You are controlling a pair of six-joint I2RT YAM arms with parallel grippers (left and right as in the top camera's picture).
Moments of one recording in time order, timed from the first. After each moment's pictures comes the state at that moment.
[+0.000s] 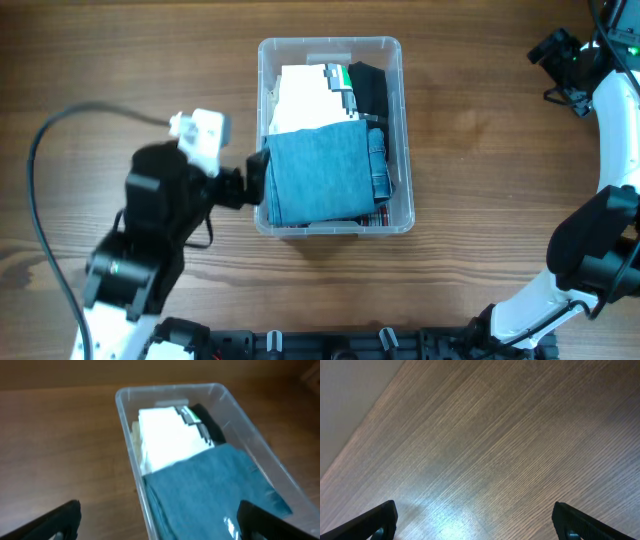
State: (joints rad) left arm -0.26 0.84 0.86 -0.53 0.12 -0.13; right arm -0.31 1.90 1.69 -0.80 0.00 0.54
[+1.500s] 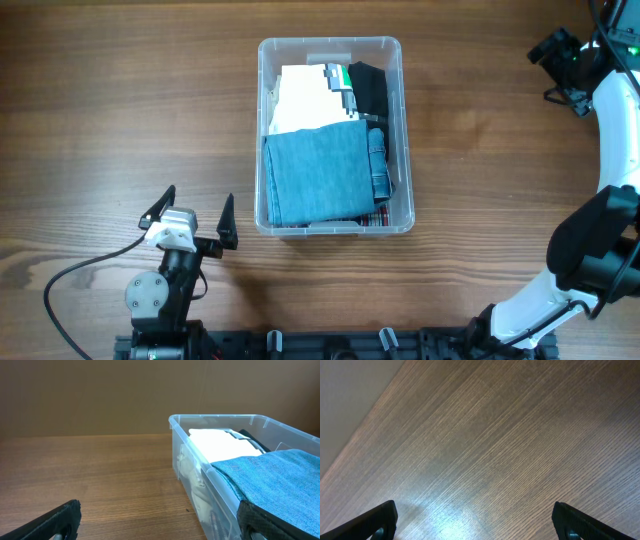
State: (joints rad) left arm 0.03 0.01 0.01 -0.05 0.20 -0.05; right arm -0.31 1.90 1.69 -0.80 0.00 0.54
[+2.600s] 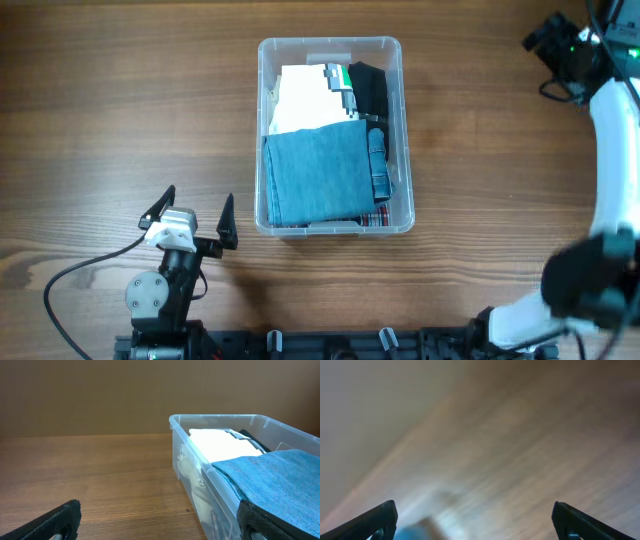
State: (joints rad) left arm 0.03 0.01 0.01 -0.05 0.19 -0.05; right arm -0.21 1.71 1.69 -0.80 0.00 0.54
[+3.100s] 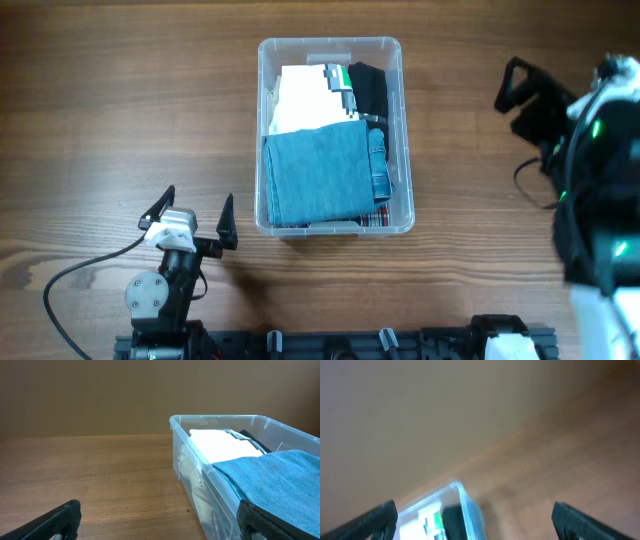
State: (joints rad) left arm 0.03 0.01 0.01 -0.05 0.19 -0.05; right arm -0.01 0.94 1.12 -0.51 0.05 0.55
